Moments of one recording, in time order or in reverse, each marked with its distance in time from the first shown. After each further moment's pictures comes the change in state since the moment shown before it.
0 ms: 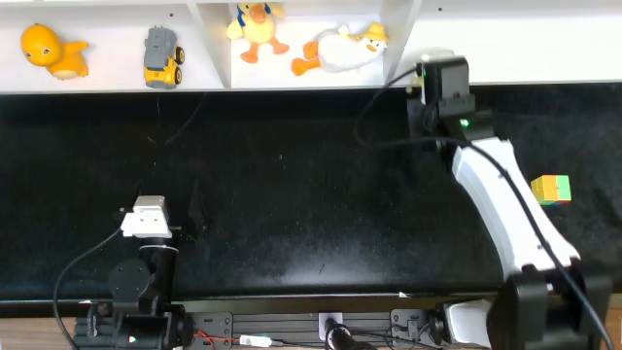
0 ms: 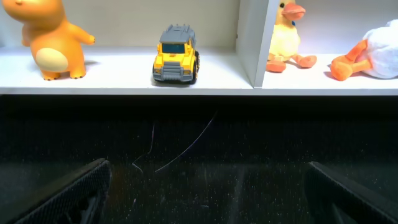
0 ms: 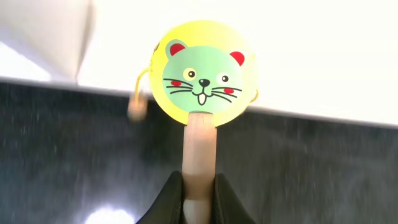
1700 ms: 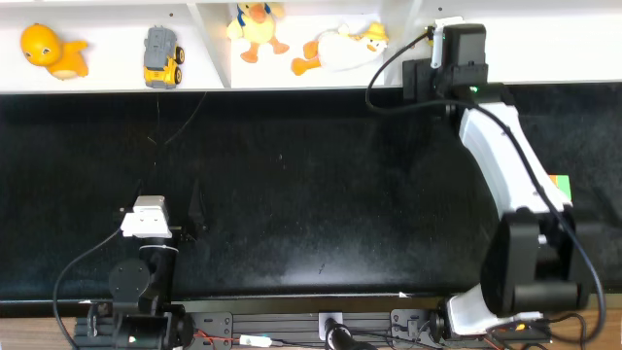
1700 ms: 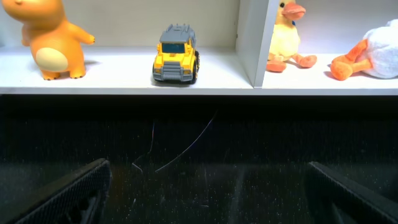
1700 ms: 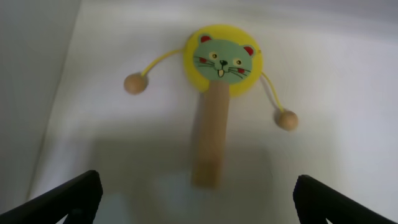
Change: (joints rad) left arm 0.000 0.000 0.000 0.000 0.000 0.000; right arm -0.103 0.150 0.104 0.160 -0.133 -0.017
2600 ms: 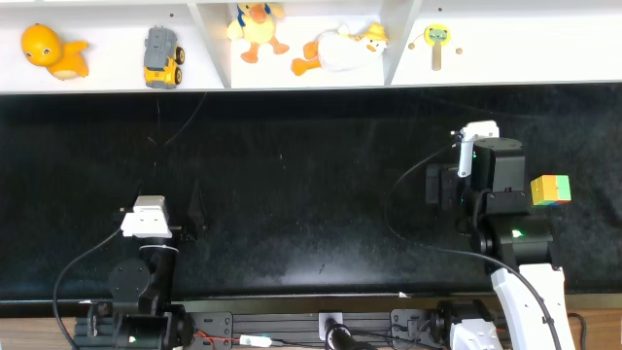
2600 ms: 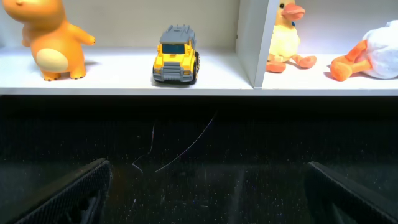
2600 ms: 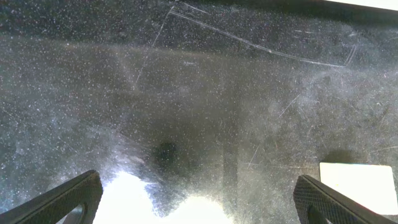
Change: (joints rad) left arm 0.000 0.000 0.000 0.000 0.000 0.000; right arm 0.000 -0.770 -0.428 -0.425 0.040 0.000
